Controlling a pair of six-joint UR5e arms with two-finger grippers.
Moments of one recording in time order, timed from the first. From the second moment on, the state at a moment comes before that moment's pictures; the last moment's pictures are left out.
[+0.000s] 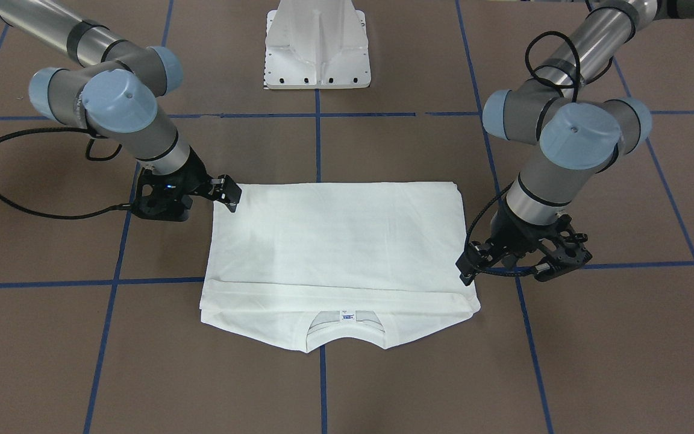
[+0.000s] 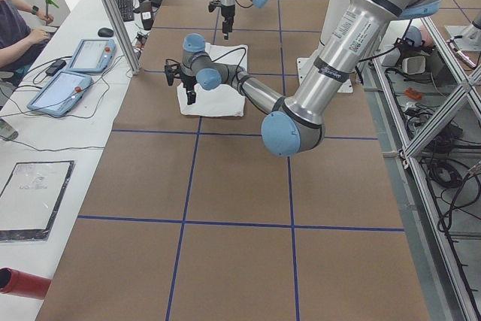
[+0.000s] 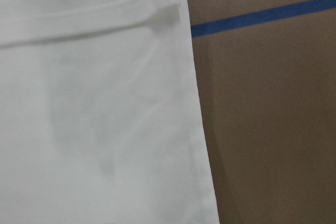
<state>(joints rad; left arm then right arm) -0.89 -2.14 -1.49 -1.95 -2.00 -1.35 0.64 -1.15 1.69 -1.31 2.03 1.32</state>
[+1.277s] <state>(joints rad) -0.89 -2.14 -1.51 -1.94 -1.99 -1.36 0.56 -1.17 1.71 -1.32 1.97 1.35</state>
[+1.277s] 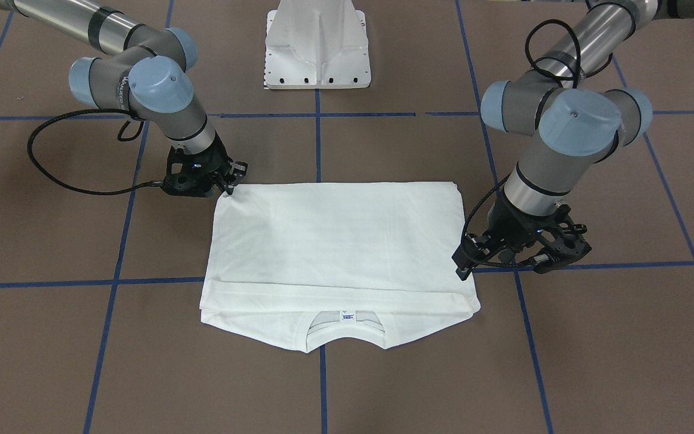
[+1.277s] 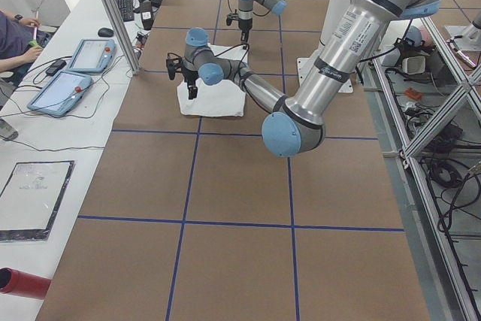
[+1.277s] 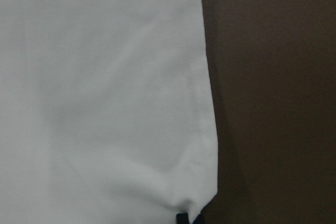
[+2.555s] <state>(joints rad) -0.89 -2.15 -1.53 -1.94 -1.95 -1.36 0.36 -1.63 2.17 -1.32 2.05 1.37</state>
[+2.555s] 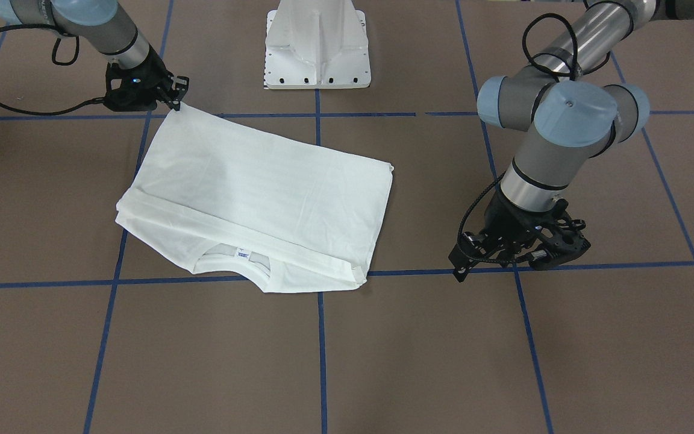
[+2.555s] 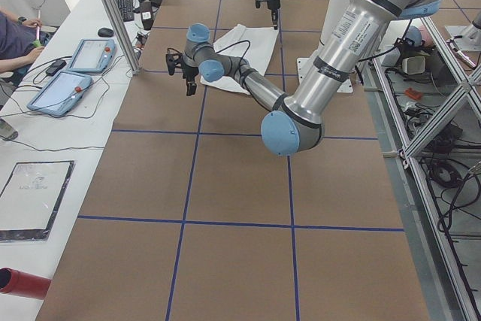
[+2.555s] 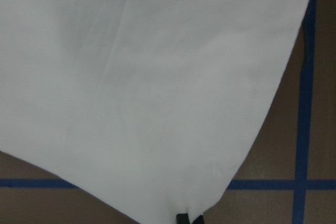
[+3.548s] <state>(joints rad) -0.89 -2.16 -1.54 -1.94 -1.97 -1.35 0.16 -1.63 2.26 -1.31 2.05 1.49</state>
